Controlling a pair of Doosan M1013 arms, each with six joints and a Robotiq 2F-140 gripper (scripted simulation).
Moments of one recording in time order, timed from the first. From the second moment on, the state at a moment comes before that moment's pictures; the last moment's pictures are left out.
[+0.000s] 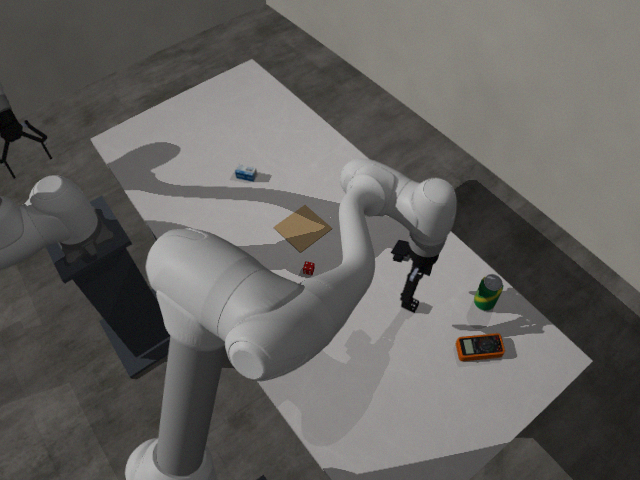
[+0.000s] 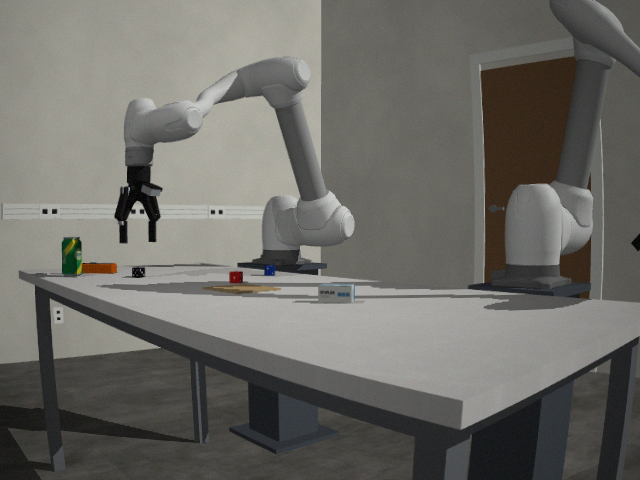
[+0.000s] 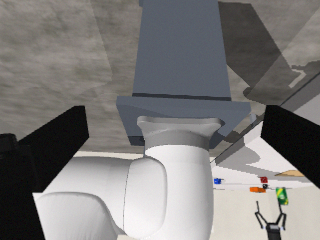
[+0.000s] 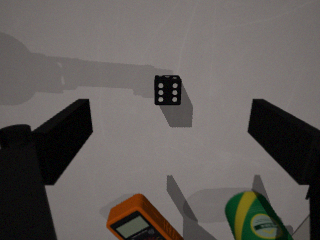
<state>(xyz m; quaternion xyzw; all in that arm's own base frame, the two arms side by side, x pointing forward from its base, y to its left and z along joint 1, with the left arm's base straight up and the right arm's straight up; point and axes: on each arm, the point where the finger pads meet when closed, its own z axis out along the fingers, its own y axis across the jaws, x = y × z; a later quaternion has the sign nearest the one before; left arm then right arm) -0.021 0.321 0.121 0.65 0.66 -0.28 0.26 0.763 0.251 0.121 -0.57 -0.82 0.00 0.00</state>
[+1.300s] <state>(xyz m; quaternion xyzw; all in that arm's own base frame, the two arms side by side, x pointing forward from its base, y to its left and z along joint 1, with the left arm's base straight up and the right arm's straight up) -0.021 0.321 0.121 0.65 0.66 -0.28 0.26 0.763 0.251 0.111 -0.57 -0.82 0.00 0.00</state>
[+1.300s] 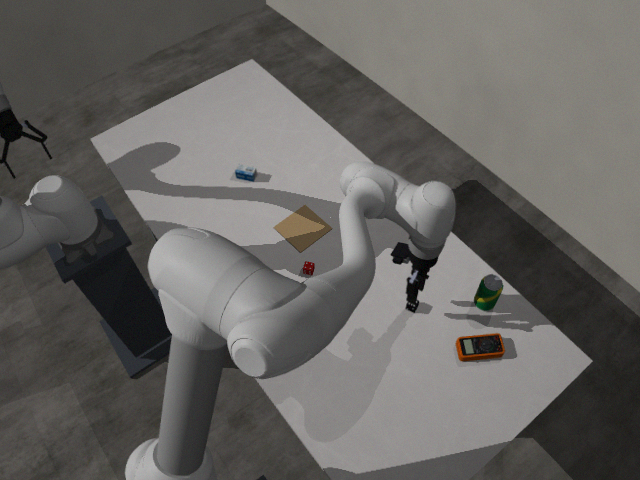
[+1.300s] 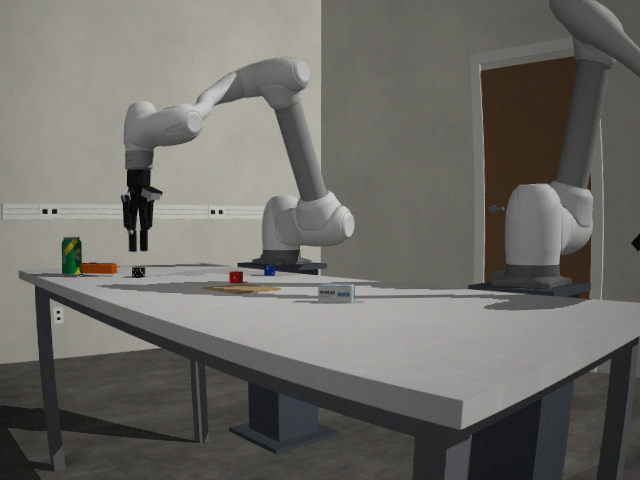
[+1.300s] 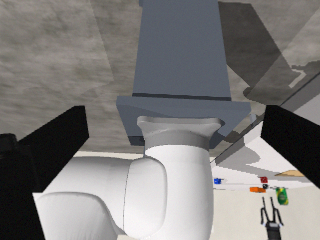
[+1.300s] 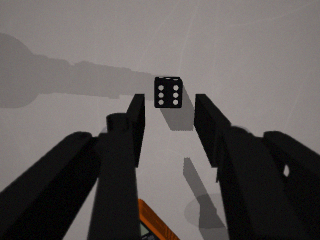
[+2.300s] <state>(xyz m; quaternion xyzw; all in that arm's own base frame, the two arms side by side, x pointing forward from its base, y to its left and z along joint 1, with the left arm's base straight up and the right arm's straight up) -0.021 0.321 0.121 0.65 0.66 -0.28 0.26 0.763 0.251 0.074 -0.57 -0.82 0.00 0.00</state>
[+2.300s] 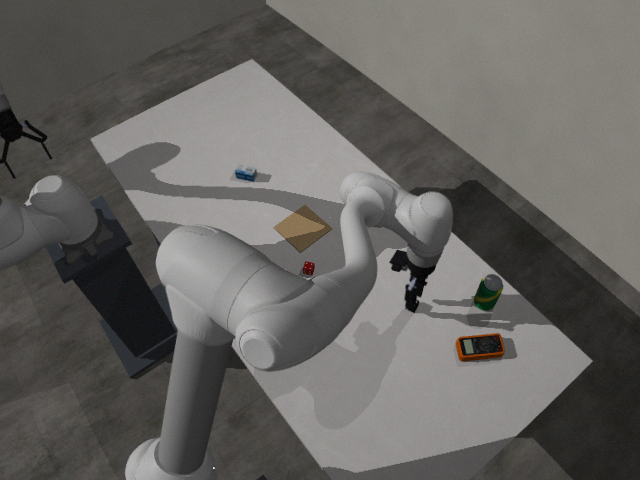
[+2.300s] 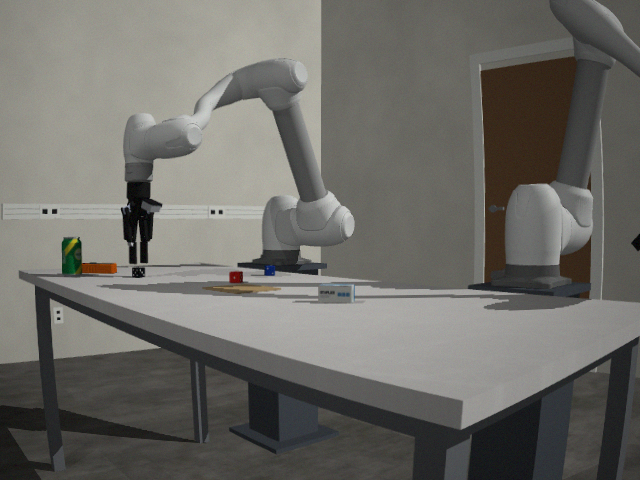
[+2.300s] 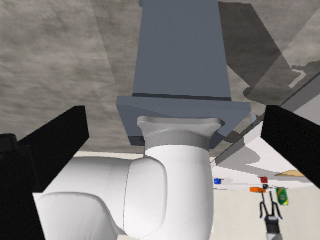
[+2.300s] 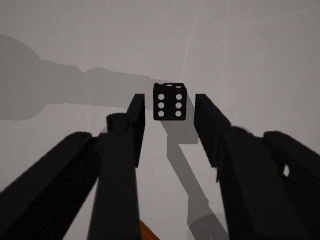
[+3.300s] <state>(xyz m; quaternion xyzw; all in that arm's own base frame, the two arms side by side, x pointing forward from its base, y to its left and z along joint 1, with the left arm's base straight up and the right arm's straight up) -0.021 0.321 0.121 0.65 0.66 -0.28 0.26 0.763 0.251 0.069 -0.57 -0.82 0.00 0.00</state>
